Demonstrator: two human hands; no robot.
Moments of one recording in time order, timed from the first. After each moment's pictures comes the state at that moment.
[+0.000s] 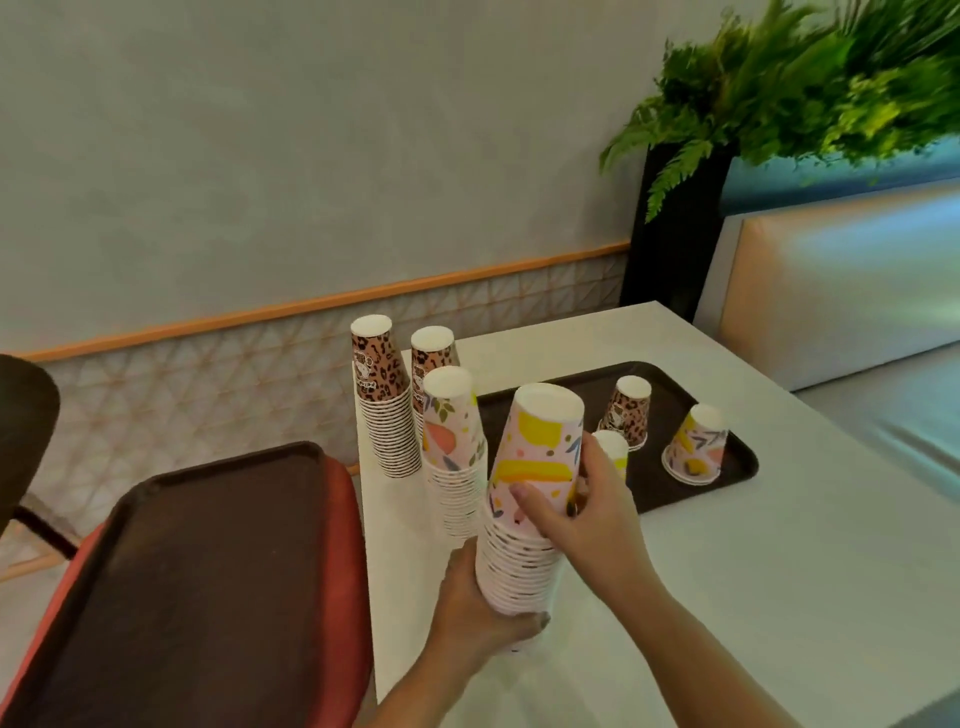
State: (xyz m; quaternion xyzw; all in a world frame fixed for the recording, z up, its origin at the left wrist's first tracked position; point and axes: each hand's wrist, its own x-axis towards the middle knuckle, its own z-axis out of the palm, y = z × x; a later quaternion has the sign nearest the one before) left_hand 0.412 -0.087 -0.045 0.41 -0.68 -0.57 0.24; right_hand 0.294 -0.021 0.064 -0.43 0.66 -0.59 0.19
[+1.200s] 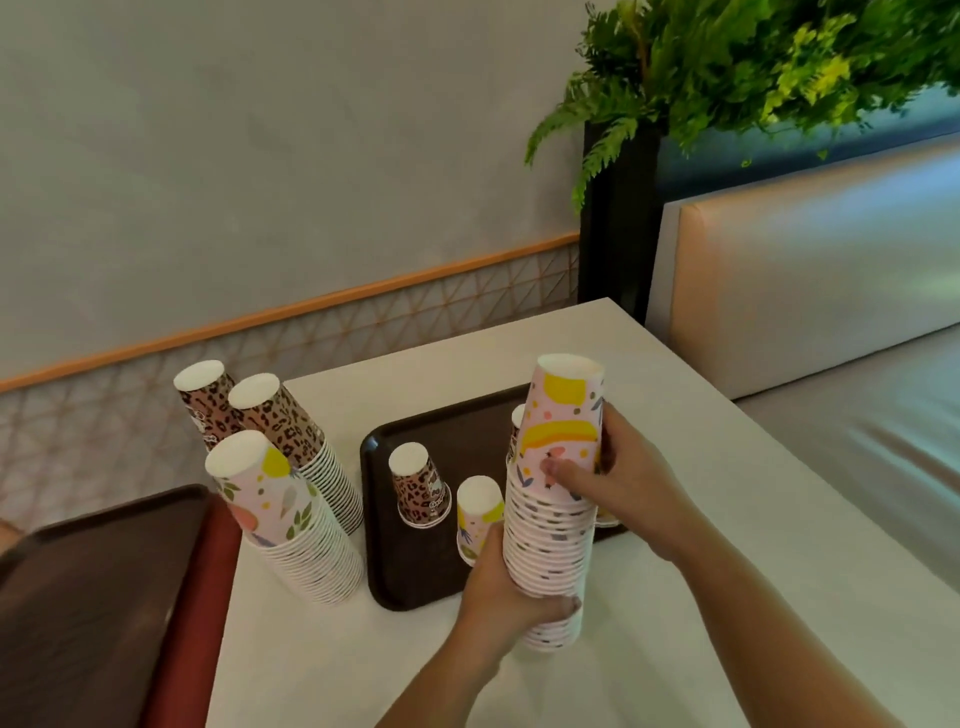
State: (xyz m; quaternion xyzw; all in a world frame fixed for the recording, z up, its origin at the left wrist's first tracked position) left_hand 0.200 -0.041 -0.021 0.40 -0.67 -0.60 0.19; right_hand 0.054 0.011 0.077 -0.42 0.68 -0.53 0.29
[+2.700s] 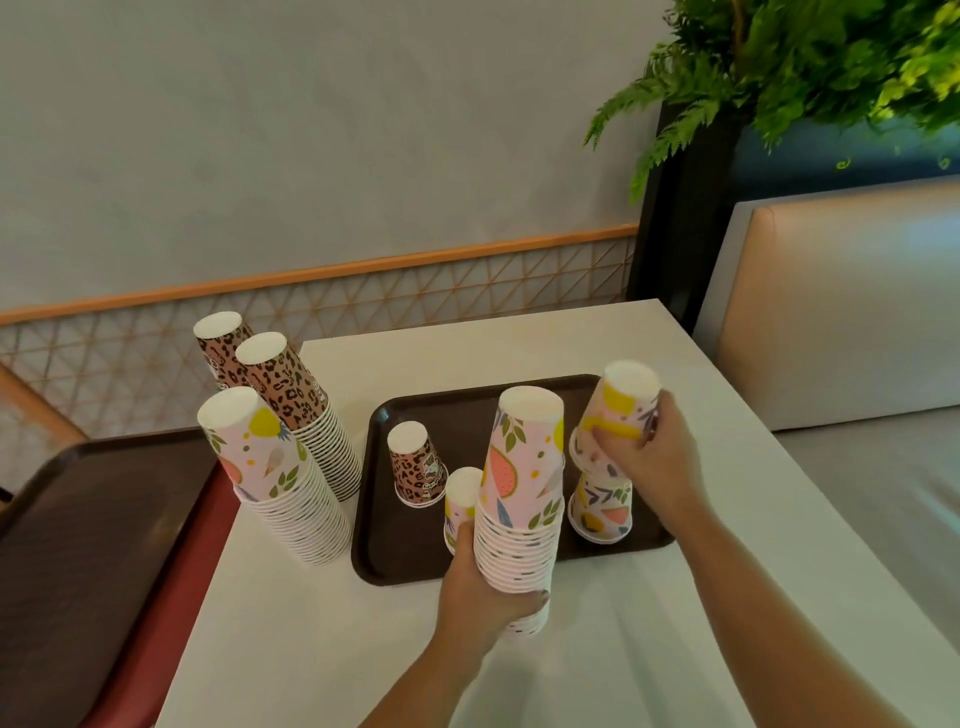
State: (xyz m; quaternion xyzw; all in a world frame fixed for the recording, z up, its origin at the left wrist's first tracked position) left_hand 0.177 -0.032 -0.042 0.49 -0.61 -0.55 0.28; right_hand -0.031 -0.031 0.022 -0.37 0.73 -0.55 0.18
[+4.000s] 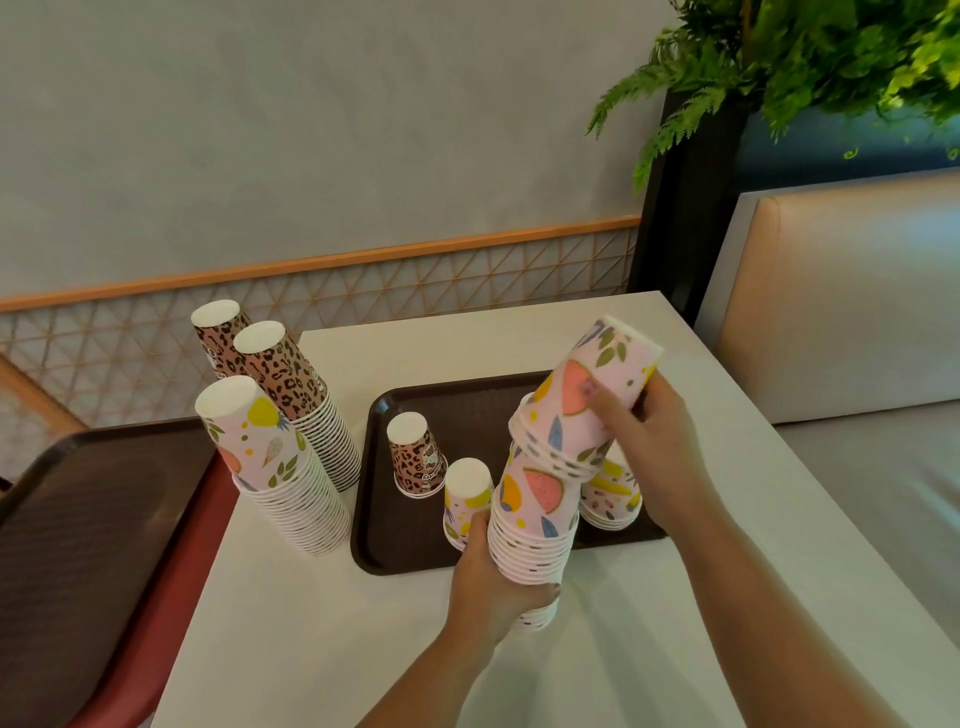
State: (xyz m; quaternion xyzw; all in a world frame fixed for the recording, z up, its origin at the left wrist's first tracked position) left_hand 0.167 -0.029 -0.046 0.50 -0.63 -0.54 0.26; right_hand 0.008 -0.016 0.078 -0.39 0.60 -0.64 0.28
